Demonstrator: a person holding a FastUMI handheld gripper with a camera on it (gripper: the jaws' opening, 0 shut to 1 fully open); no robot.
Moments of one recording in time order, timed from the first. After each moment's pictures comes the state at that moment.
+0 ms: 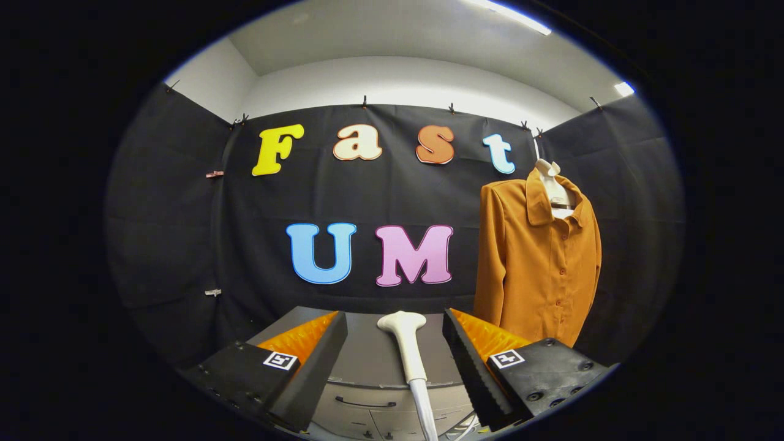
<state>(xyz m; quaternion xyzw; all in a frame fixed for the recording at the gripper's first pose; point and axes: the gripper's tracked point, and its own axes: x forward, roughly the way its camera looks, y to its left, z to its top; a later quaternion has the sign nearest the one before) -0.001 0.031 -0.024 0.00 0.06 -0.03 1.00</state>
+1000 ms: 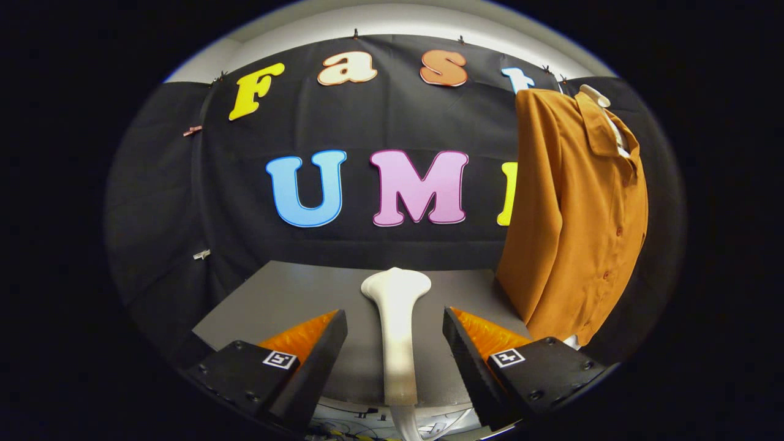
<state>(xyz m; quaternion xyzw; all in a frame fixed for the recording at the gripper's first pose) 0.122 -0.005 -0.149 0.00 0.24 -0.01 0.97</state>
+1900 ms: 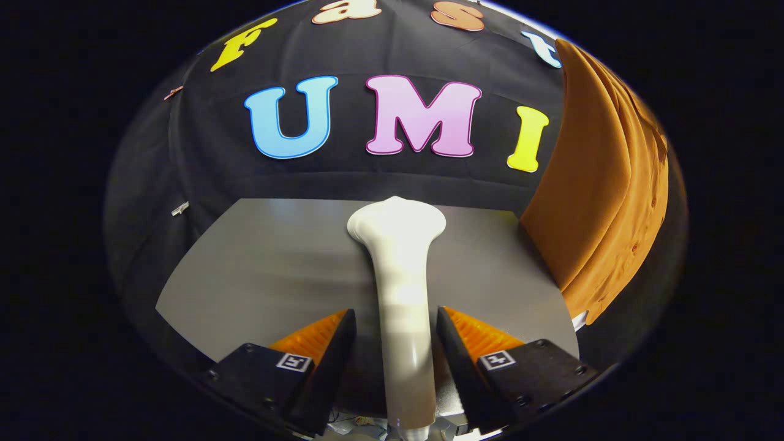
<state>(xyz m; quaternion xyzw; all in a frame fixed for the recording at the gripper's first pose) 0.139 -0.008 -0.247 -0.02 0.39 -0.03 0.92</state>
